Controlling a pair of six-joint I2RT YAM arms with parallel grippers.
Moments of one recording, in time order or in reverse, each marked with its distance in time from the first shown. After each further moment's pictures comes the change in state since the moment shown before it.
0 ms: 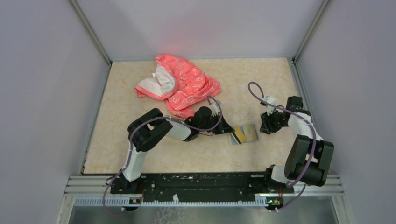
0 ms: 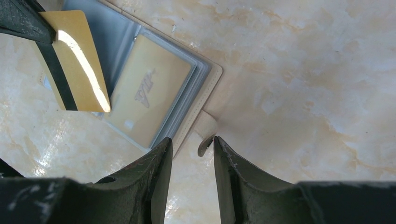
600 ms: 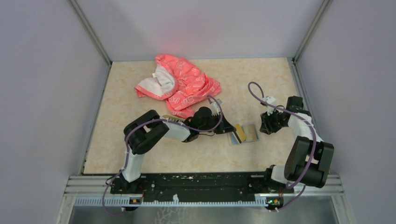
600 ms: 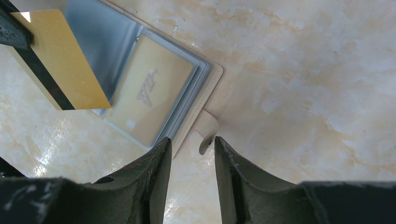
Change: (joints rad) left arm -0.026 -0.065 -0.019 0.013 -0.044 0.024; right arm 0.000 -0.017 0.000 -0.005 -0.001 0.000
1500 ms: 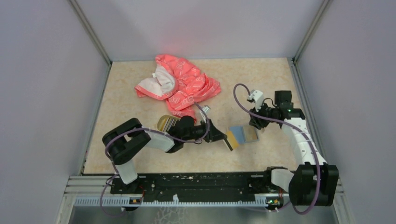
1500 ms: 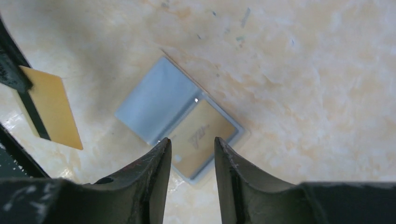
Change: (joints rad) left arm 0.002 -0.298 -0.373 0.208 0.093 0.084; right arm 0.317 -0.226 0.068 -0.013 0.001 0.087
